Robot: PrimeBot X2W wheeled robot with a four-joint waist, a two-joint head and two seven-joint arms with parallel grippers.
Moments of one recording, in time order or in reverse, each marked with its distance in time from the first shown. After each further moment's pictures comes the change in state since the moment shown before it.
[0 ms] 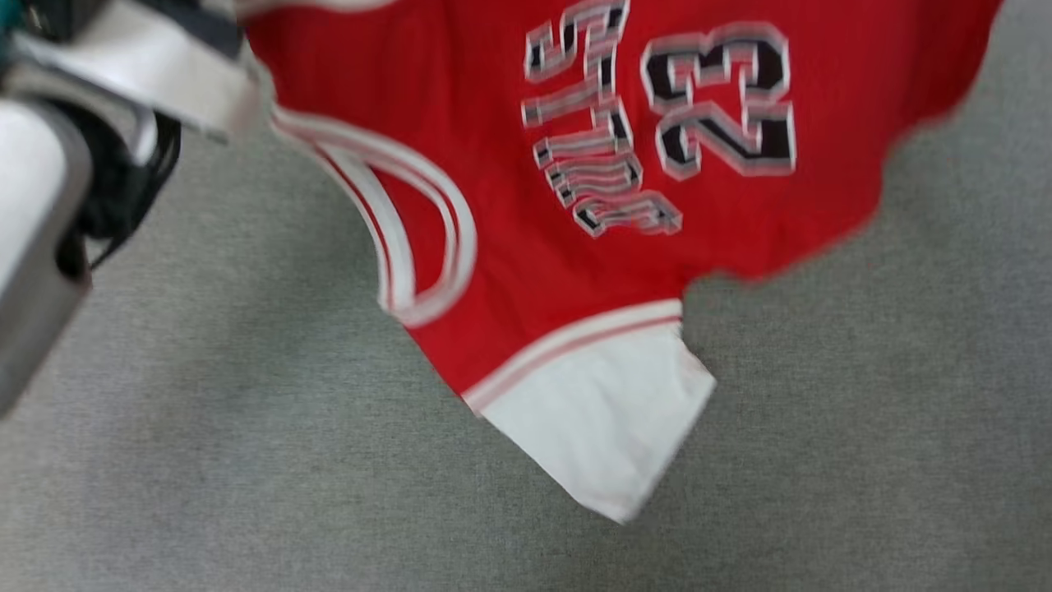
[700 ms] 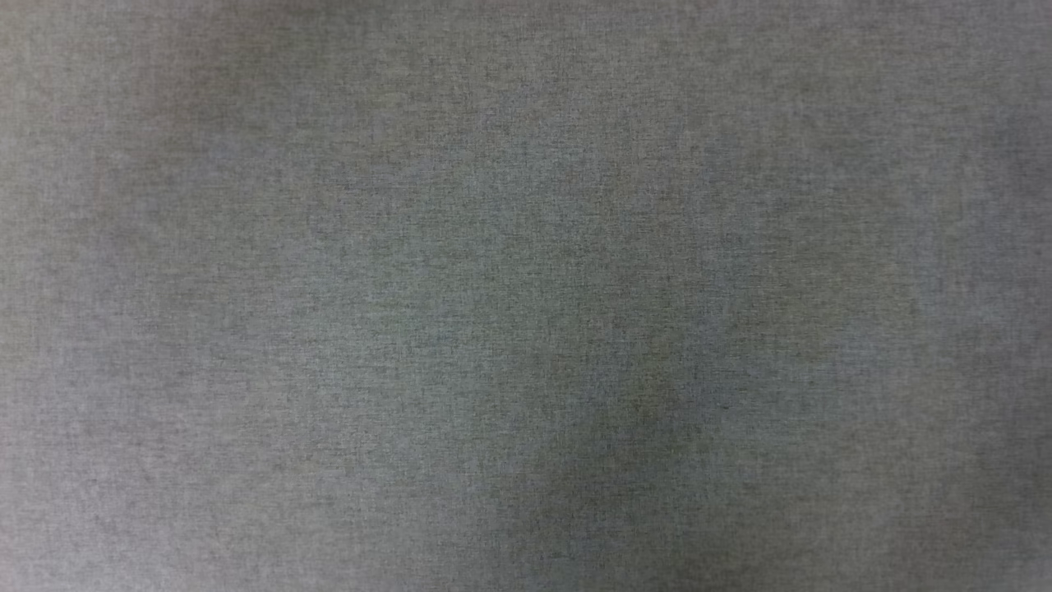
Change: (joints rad) left arm -0.834 -0.207 0.048 0.483 0.117 -0.224 -0.013; right arm -0.706 0.124 0.100 0.467 -0.201 0.000 -0.189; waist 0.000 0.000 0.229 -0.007
